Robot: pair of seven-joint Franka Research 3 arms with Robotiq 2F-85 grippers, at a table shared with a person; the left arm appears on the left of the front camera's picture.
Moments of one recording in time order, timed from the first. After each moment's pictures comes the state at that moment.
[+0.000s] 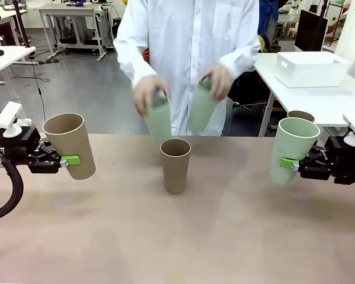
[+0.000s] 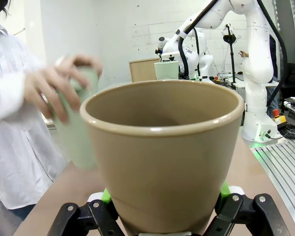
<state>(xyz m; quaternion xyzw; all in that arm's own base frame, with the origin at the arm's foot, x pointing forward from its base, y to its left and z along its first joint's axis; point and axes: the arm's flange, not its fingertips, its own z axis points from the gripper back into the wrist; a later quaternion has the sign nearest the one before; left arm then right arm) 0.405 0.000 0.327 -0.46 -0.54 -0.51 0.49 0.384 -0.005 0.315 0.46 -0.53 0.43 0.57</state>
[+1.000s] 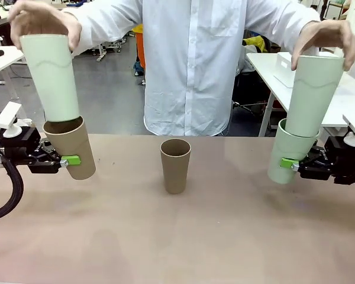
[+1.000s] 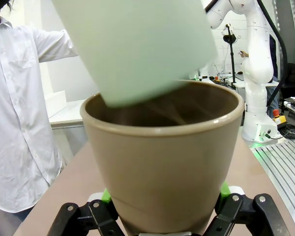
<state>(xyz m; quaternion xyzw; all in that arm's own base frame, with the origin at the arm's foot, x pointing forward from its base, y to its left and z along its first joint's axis) 0.405 0.000 0.327 -0.46 -0.54 -0.51 0.49 0.384 -0.005 0.315 0.46 -0.53 0.43 0.57</state>
